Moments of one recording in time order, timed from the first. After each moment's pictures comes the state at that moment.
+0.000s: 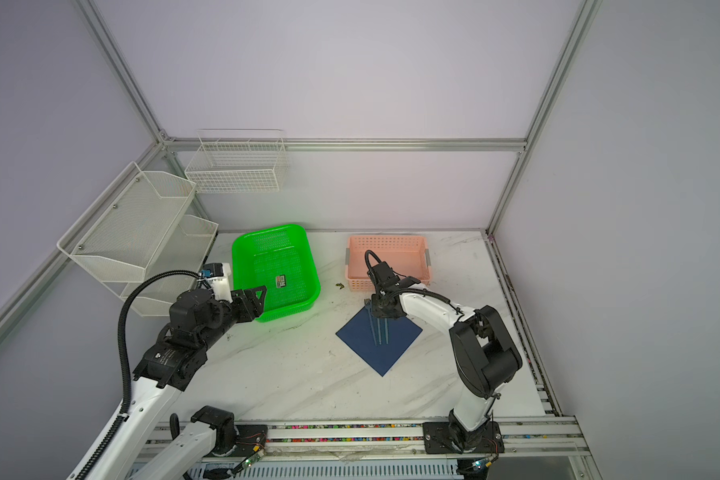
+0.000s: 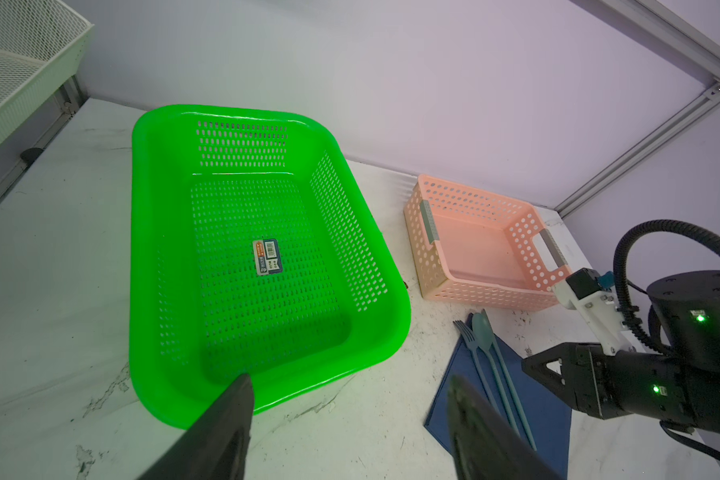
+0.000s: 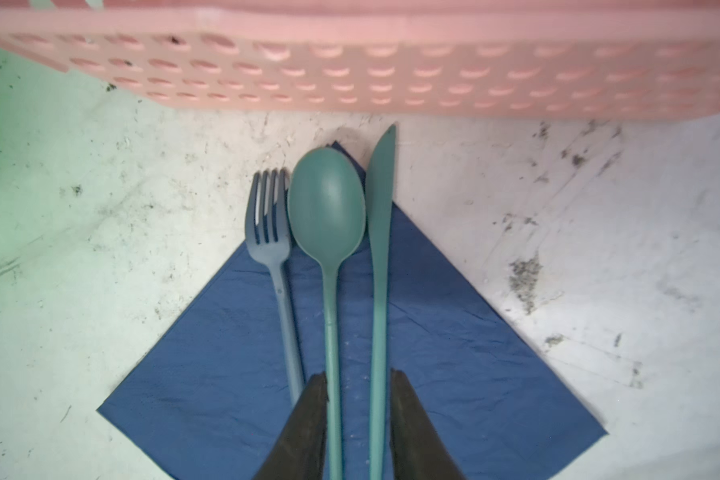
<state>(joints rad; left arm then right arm) -0.27 0.75 0.82 -0.46 -0.03 -0.38 0.58 1.70 1.17 -0.63 0.14 0.53</state>
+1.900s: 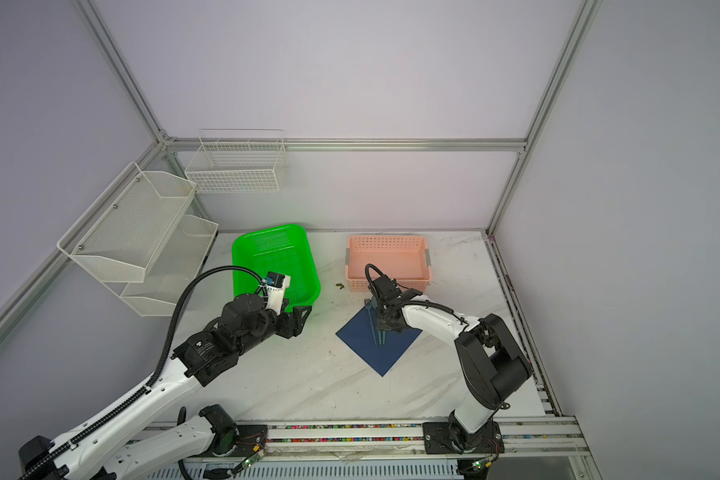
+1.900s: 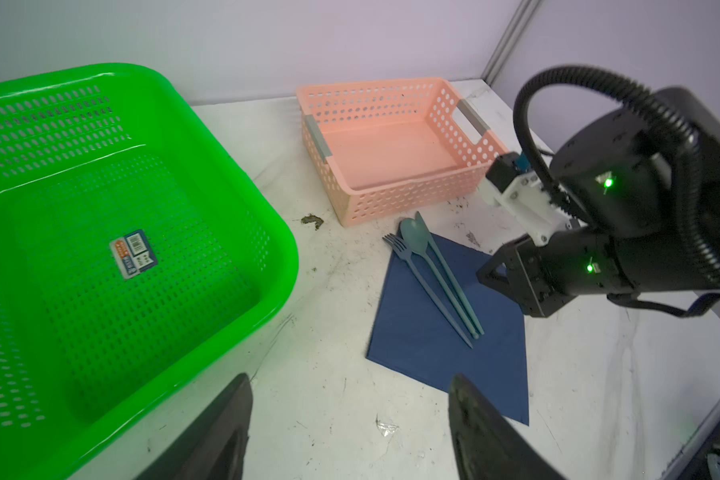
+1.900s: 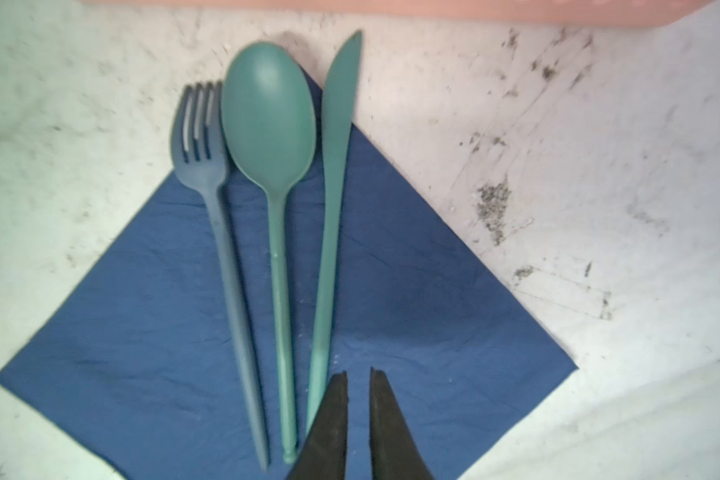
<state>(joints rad) -0.73 0.94 0.82 -0.40 -0.15 -0.25 0.62 1.60 1.05 -0.63 0.19 0.55</state>
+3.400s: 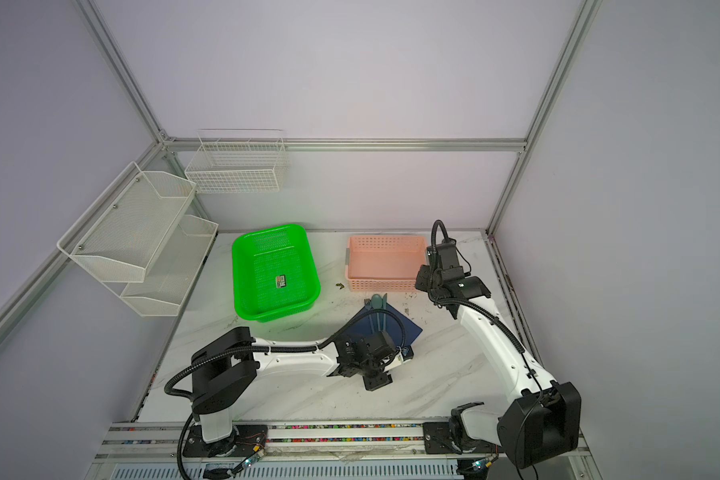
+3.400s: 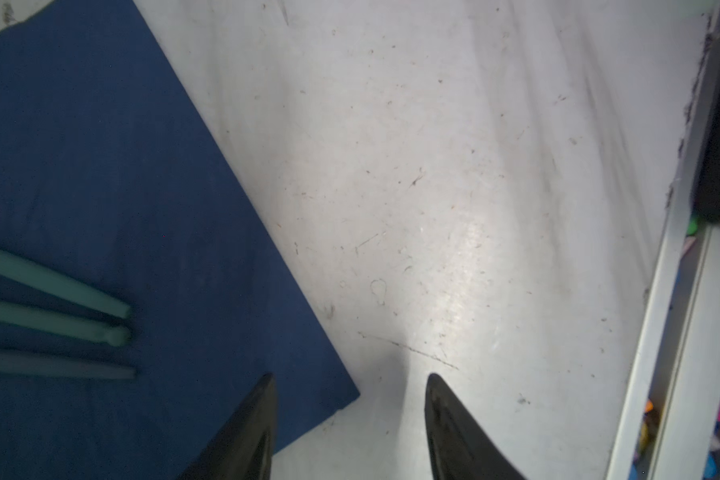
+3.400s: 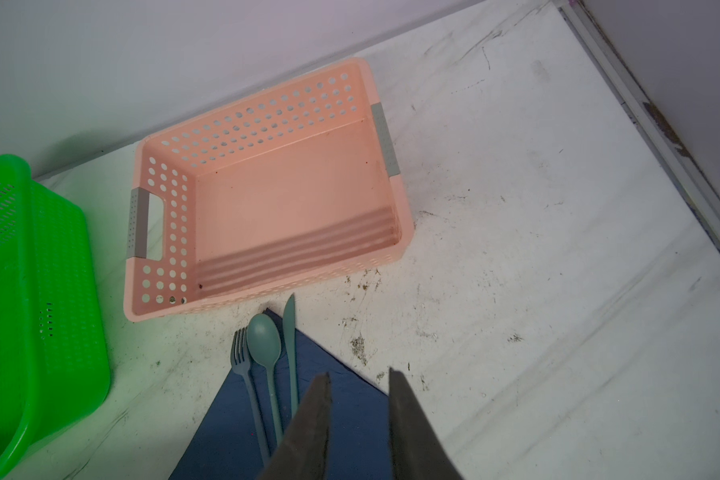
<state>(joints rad) -1.18 1.90 1.22 -0.40 0.01 0.13 0.28 1.27 1.15 -0.64 0.18 0.51</state>
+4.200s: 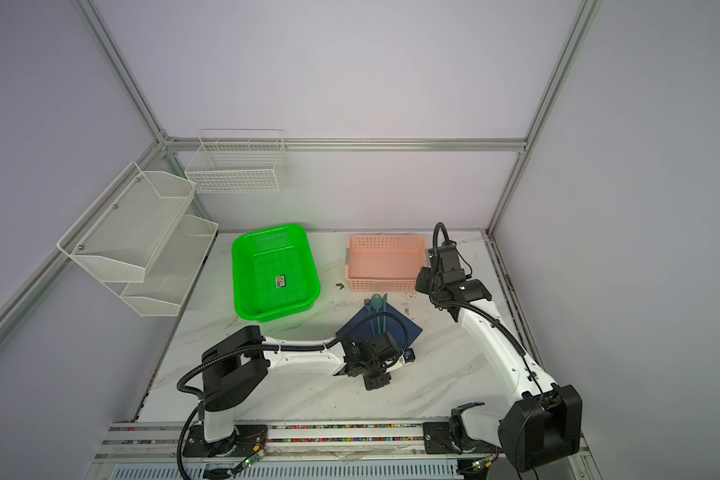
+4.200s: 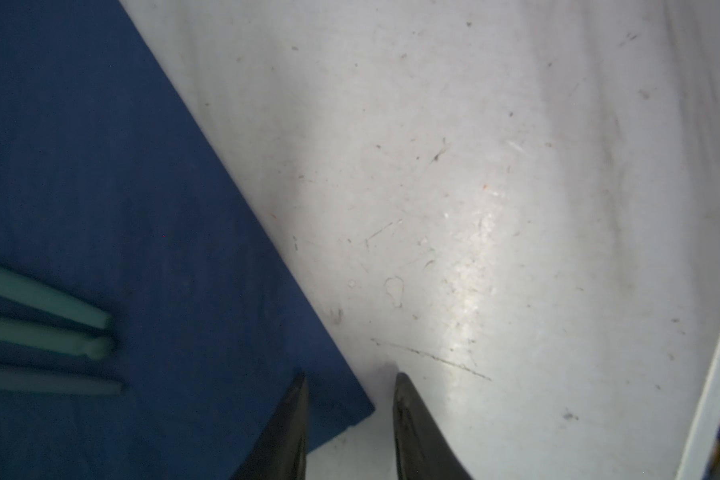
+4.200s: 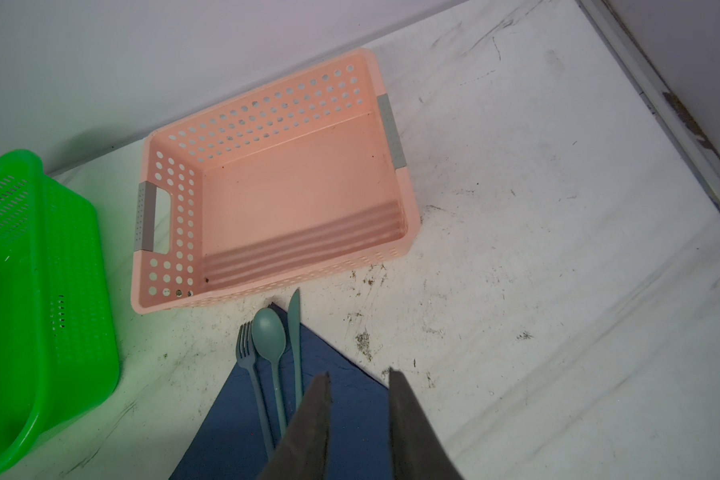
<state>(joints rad) -1.18 1.95 1.27 -0.46 -0.02 0.17 0.27 1.25 1.11 -0.62 0.14 0.51</state>
